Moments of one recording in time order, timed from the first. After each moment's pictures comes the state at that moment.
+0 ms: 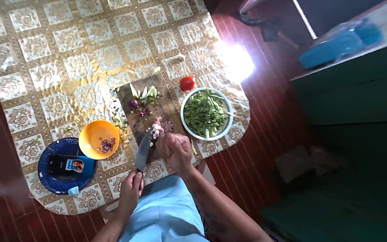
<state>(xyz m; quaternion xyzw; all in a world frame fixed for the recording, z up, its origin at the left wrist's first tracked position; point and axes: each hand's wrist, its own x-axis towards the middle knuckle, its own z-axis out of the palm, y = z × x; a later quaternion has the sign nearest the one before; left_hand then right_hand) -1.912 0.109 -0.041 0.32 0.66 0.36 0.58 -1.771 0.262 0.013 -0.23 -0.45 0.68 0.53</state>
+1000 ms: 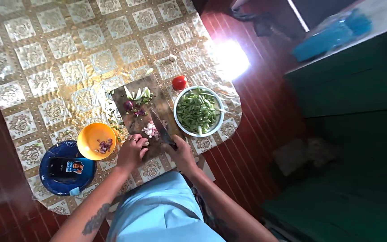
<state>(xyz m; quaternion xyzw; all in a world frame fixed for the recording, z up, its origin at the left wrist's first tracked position) -1.926 0.230 -0.055 0.74 0.59 0.10 0.30 -1.712 0.238 -0.006 -0.63 -0.59 0.47 0.18</state>
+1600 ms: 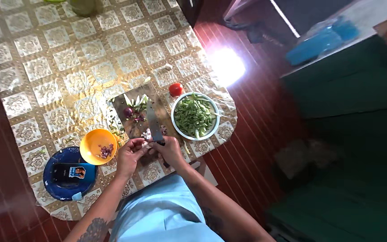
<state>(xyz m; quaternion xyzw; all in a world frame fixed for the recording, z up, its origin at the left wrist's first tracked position) -1.914 0.226 -0.009 0.35 0.60 0.45 0.57 -1.751 0.267 0.021 -0.61 -0.47 0.61 0.21</state>
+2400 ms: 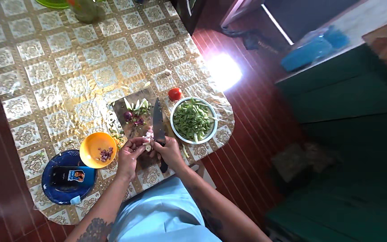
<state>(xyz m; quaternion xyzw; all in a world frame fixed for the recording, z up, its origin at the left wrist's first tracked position) -1.906 0.238 0.005 0.21 0.56 0.50 0.62 -1.755 0.271 0.024 -0.58 -0.40 0.64 0.29</state>
